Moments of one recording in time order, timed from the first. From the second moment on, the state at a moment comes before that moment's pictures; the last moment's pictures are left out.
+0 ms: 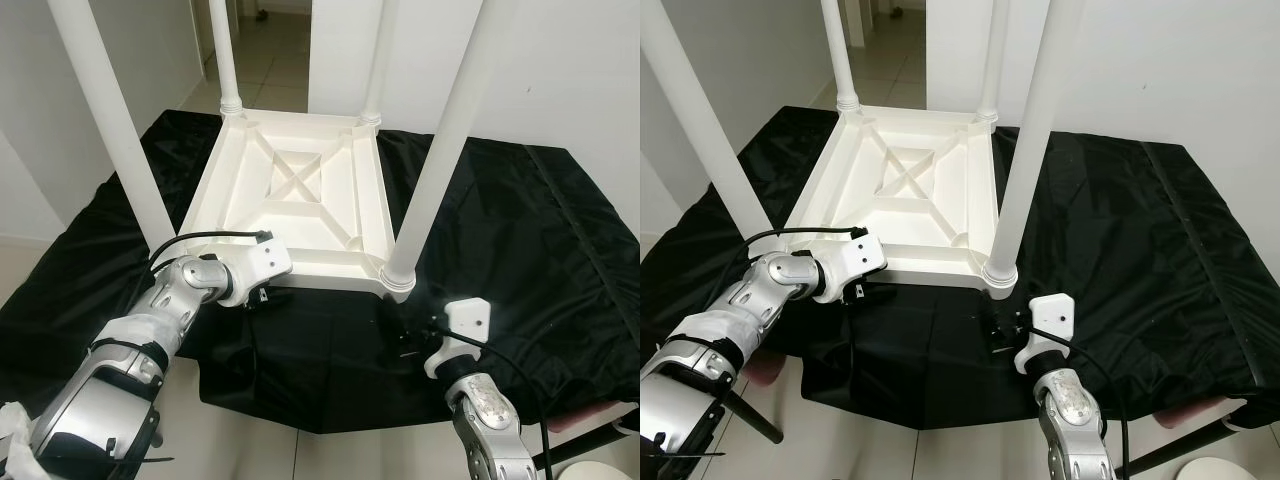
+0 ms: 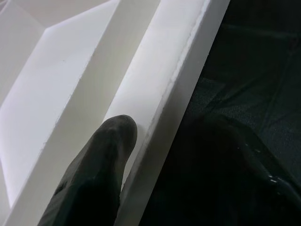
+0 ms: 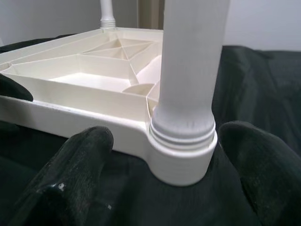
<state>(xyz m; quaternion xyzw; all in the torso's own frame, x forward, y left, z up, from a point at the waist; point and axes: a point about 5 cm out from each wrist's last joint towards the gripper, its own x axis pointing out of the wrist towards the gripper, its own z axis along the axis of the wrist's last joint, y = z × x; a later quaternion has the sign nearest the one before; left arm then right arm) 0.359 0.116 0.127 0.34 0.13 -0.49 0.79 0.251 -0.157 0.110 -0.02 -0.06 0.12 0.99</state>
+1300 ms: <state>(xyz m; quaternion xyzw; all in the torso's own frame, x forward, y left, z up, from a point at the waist) 0.357 0.090 0.128 0.30 0.20 -0.57 0.74 0.255 -0.145 0.110 -0.03 -0.07 0.12 0.99</state>
